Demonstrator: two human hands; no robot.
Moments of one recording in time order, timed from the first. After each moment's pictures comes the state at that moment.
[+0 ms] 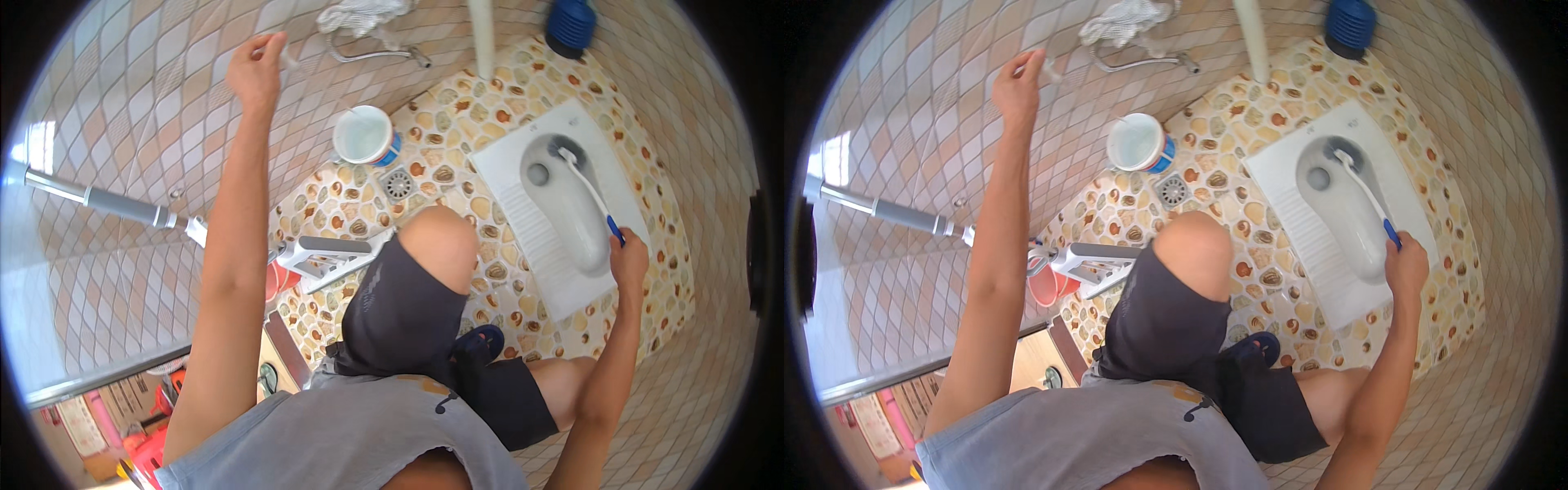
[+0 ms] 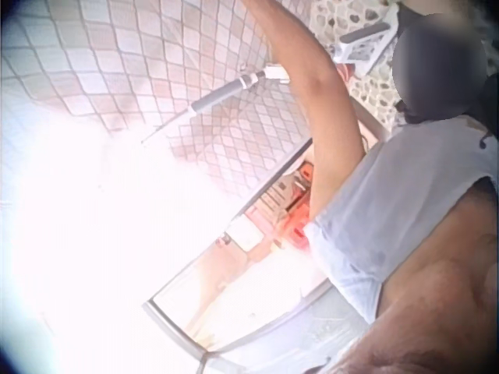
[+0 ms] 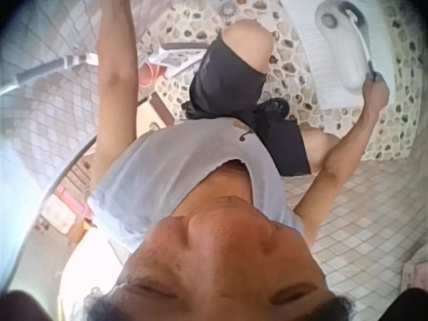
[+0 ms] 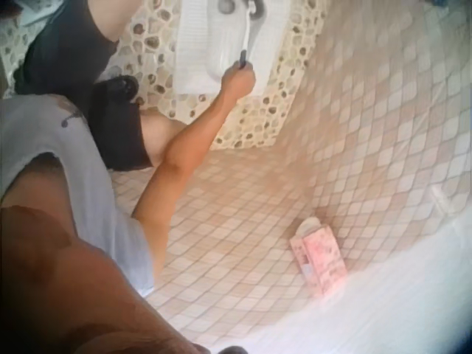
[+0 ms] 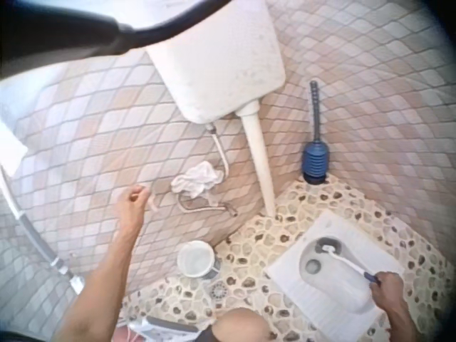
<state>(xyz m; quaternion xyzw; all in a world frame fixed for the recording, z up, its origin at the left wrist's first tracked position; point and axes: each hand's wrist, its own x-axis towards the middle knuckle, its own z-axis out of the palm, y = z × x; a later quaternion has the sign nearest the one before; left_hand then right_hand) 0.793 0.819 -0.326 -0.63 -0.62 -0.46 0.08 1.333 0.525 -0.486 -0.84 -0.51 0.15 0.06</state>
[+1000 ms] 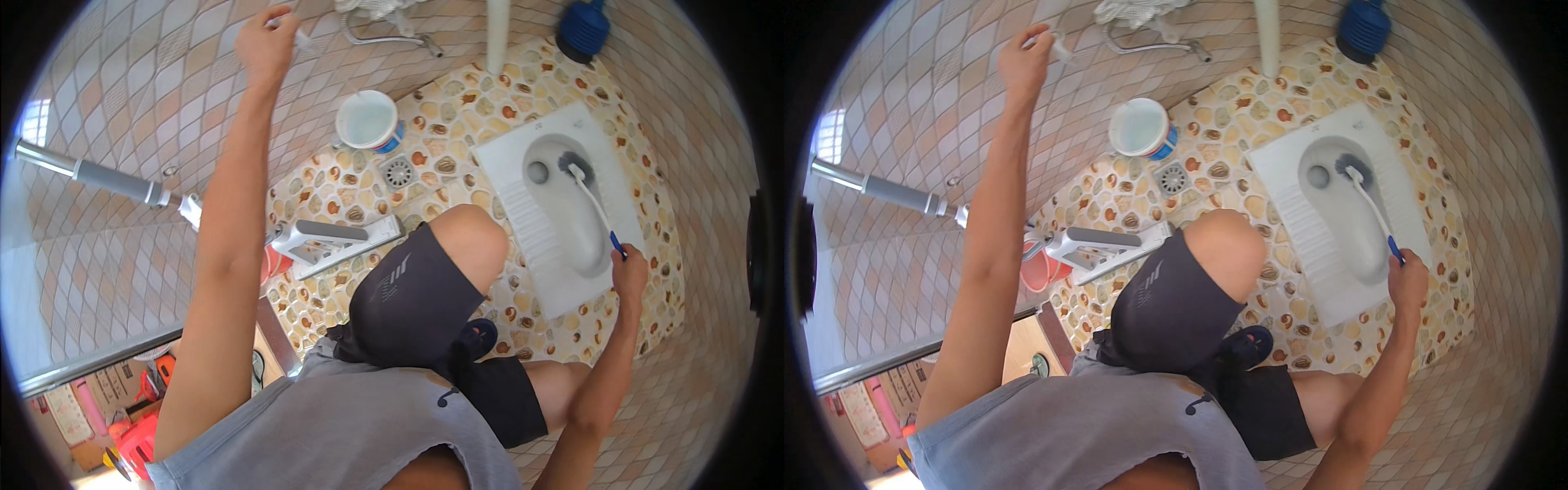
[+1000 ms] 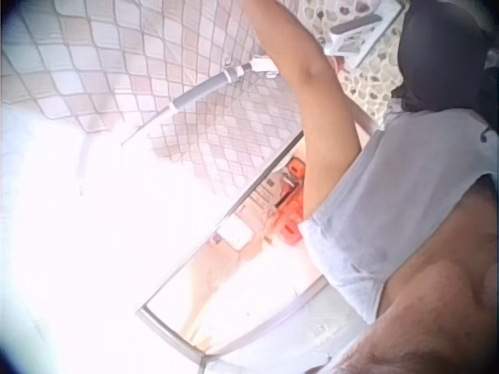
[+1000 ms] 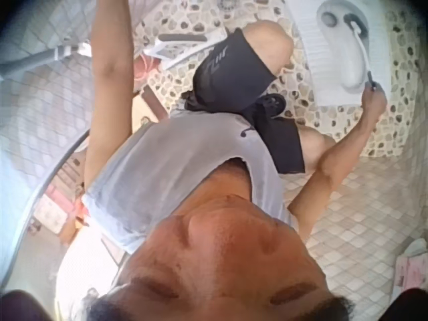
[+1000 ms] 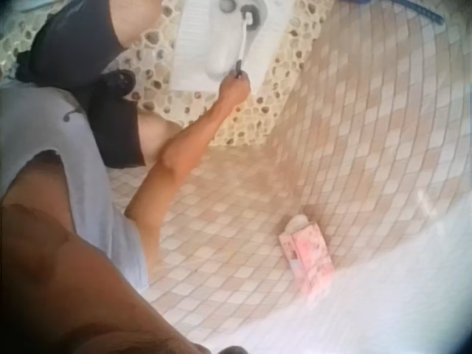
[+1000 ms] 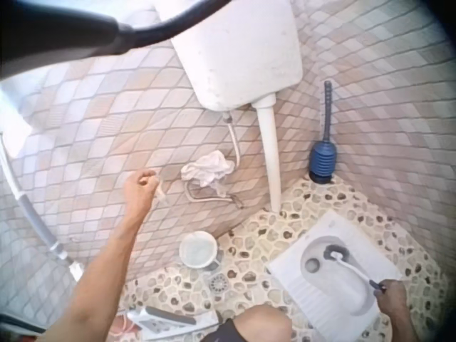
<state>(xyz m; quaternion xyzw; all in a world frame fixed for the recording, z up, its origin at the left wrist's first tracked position) 0.782 0.822 -0.320 -0.67 -0.62 -0.40 0.08 1.349 0.505 -0.495 -0.84 -0.52 0.15 0.04</state>
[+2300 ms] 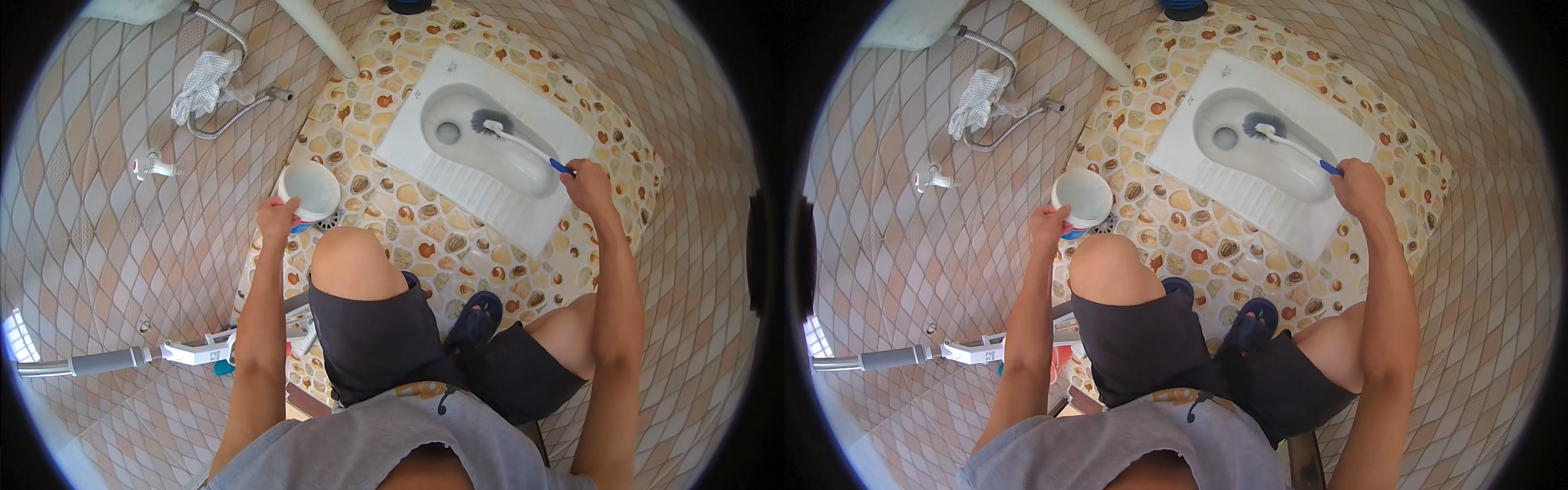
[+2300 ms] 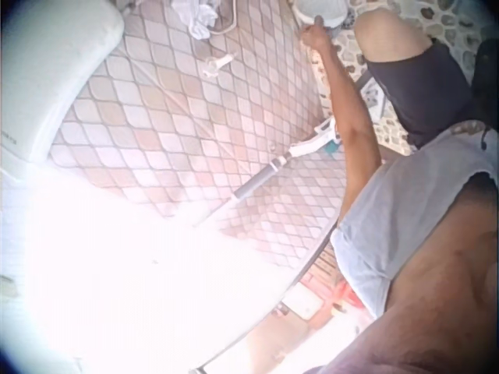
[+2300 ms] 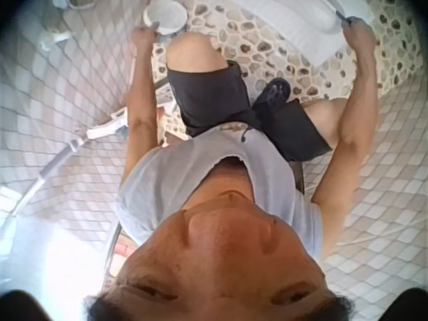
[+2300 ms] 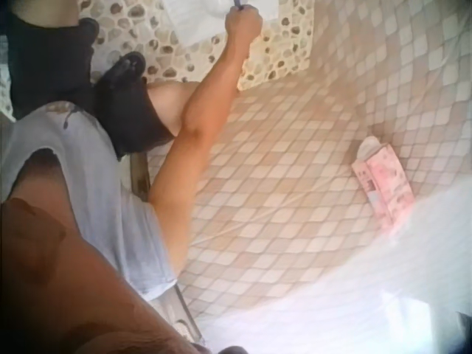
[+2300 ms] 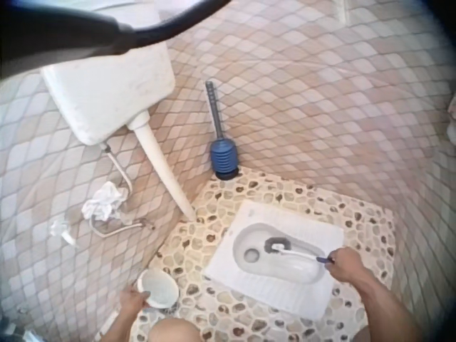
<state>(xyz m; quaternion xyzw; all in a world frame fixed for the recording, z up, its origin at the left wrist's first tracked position) 0.806 0.727 -0.562 -0.51 -0.71 -0.22 -0.43 1.347 0.477 -0.479 -0.88 -0.43 0.20 0.04</state>
